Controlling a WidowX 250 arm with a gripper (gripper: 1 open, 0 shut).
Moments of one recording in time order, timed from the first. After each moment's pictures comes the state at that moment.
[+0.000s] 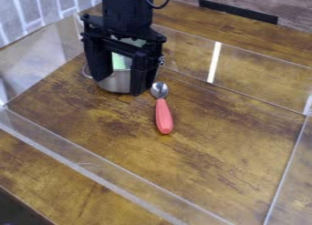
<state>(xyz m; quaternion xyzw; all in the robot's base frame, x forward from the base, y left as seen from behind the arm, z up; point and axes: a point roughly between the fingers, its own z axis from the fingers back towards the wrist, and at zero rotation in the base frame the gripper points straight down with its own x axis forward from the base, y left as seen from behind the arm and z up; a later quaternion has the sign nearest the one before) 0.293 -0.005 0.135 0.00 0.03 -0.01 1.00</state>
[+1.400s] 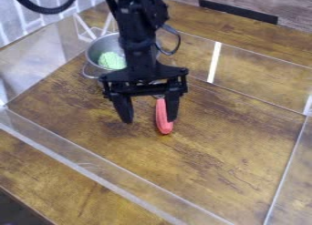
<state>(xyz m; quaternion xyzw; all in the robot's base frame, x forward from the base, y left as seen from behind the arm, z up) 0.329 -0.018 0.067 -0.06 -0.05 0.26 0.96</state>
